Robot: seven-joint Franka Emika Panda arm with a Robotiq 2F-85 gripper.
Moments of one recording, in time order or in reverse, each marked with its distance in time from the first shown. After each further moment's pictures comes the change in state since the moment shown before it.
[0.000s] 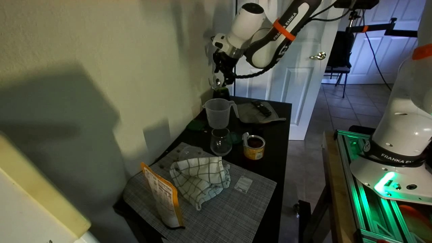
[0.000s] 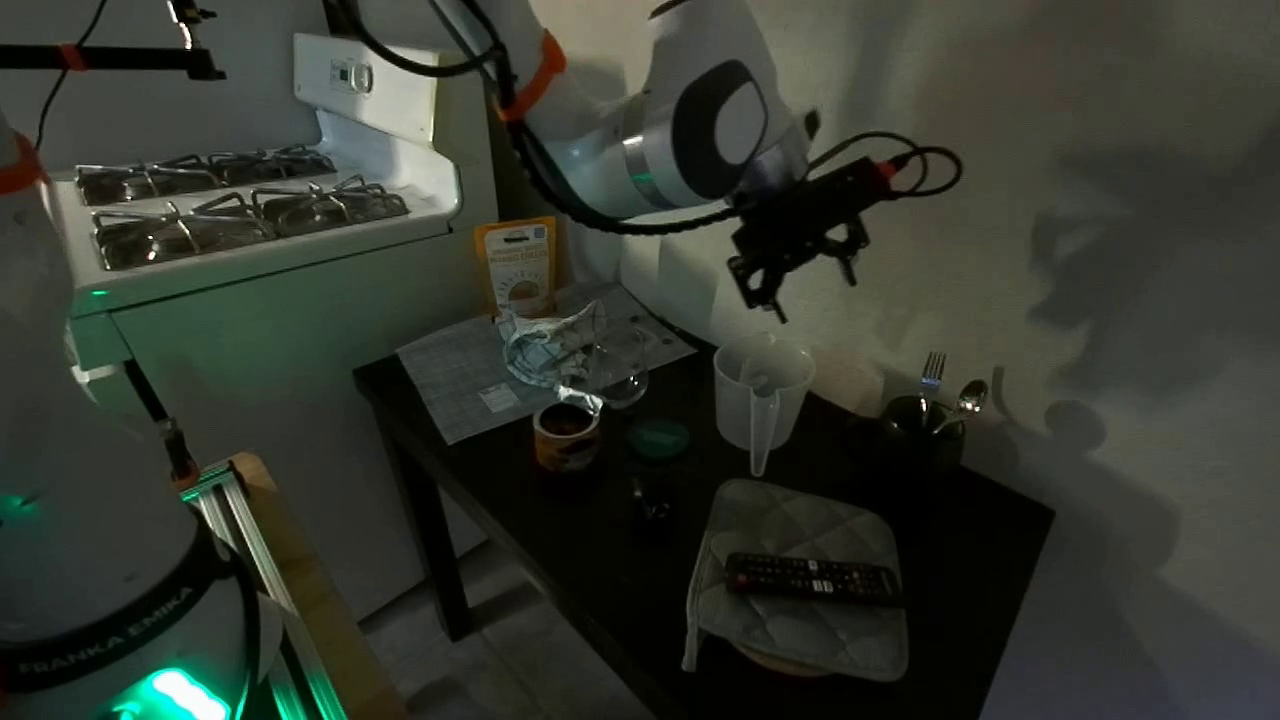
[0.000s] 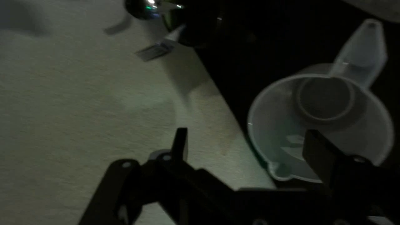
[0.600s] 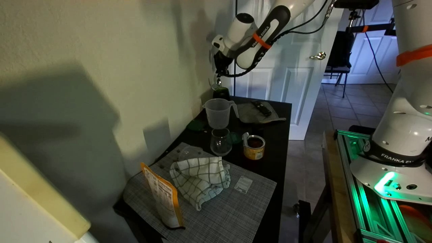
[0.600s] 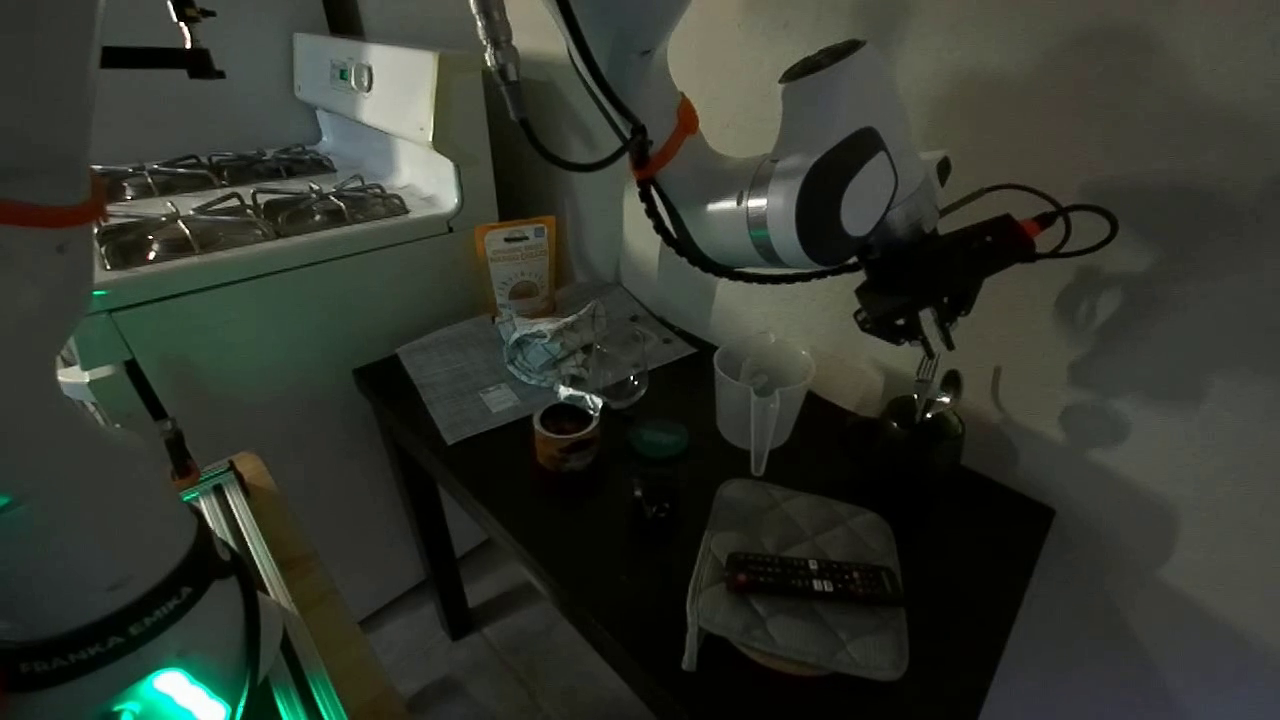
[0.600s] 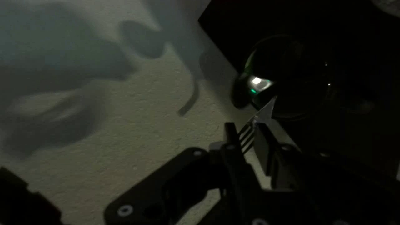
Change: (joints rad) arm -0.159 0.284 0.014 0.327 0.104 0.050 -0.043
